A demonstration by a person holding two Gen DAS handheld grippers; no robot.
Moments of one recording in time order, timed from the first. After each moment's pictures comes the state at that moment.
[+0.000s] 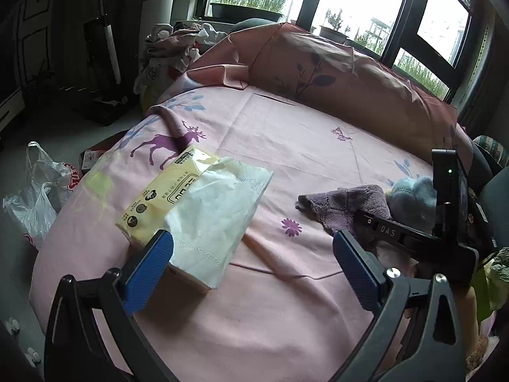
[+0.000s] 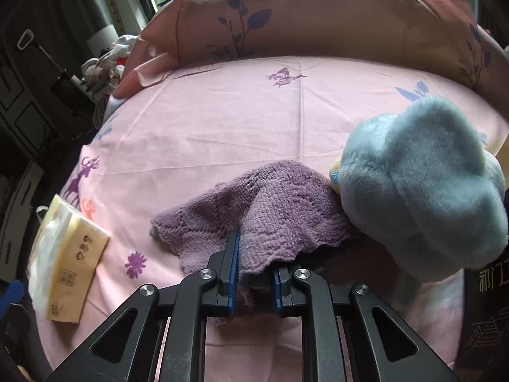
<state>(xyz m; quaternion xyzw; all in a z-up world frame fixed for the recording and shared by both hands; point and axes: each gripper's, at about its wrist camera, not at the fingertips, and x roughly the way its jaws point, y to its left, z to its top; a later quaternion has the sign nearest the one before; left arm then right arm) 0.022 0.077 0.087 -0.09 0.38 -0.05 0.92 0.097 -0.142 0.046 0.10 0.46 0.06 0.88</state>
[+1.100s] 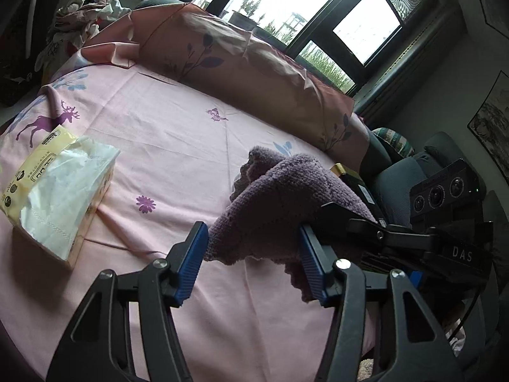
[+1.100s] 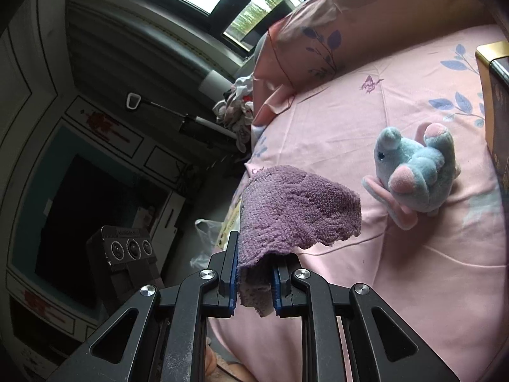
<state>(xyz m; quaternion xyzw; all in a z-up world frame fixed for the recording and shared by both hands) 0.000 0.022 0.116 -0.19 0.37 -0.29 0.86 -0.009 -0.182 0.123 0.31 0.37 0.30 0.82</state>
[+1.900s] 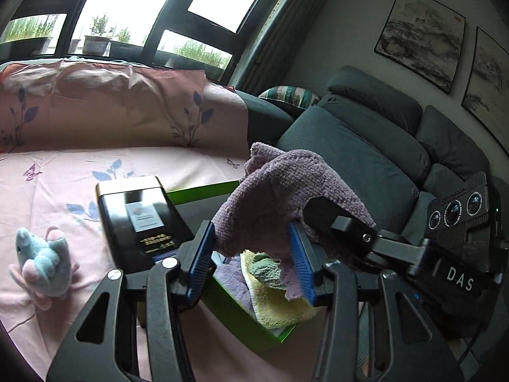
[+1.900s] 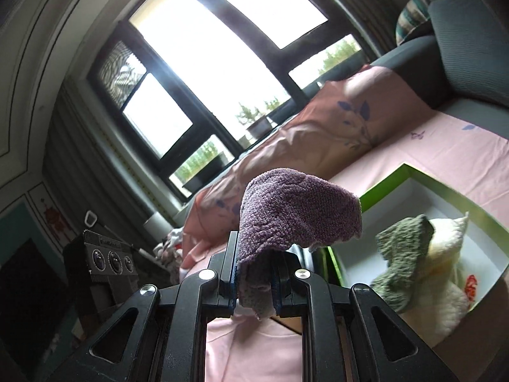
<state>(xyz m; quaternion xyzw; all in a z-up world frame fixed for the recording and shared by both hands) -0.051 -0.249 0.184 -0.07 0.30 -0.49 0.81 -0.153 -0.387 0.174 0.33 0.13 0.04 0.93</state>
